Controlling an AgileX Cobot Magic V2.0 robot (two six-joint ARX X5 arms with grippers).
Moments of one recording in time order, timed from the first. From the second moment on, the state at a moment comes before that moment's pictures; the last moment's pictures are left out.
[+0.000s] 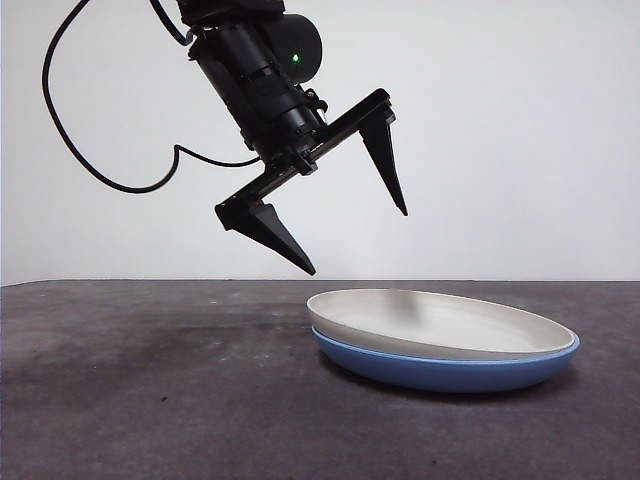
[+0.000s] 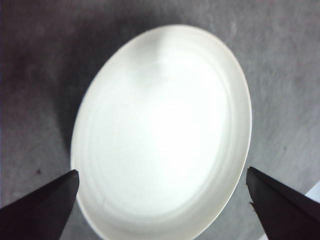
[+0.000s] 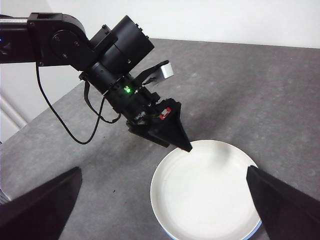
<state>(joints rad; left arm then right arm) -0.60 2.01 1.71 -0.83 0.44 -0.44 0.19 0.59 0.96 -0.73 -0.52 0.13</state>
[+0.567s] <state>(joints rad) -0.60 1.75 1.78 -1.08 0.28 -0.19 0.19 0.59 0.96 -0.73 -0.52 0.13</state>
